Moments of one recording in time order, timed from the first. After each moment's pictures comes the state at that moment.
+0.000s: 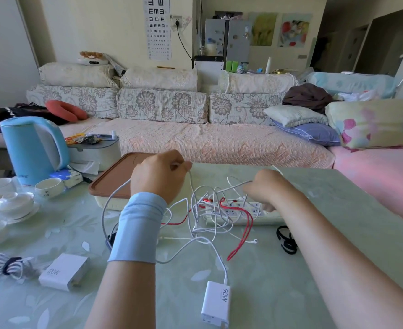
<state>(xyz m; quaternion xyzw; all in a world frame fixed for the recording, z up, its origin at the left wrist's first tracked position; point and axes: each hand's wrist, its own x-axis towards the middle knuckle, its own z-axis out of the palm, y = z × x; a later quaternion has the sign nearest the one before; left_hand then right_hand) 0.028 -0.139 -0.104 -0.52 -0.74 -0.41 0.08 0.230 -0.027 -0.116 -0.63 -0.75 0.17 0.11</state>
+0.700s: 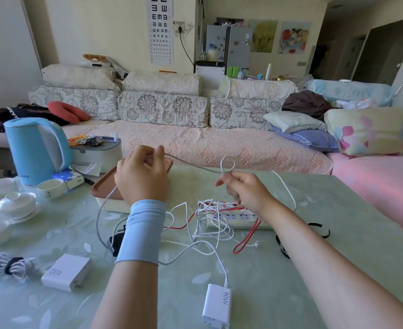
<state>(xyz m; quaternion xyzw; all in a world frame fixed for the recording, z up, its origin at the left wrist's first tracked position) 0.014 -0.132 -0.119 -0.32 -0.66 -0.66 0.16 0.207 -0.035 -0.141 -0.29 -0.75 0.47 0.36</state>
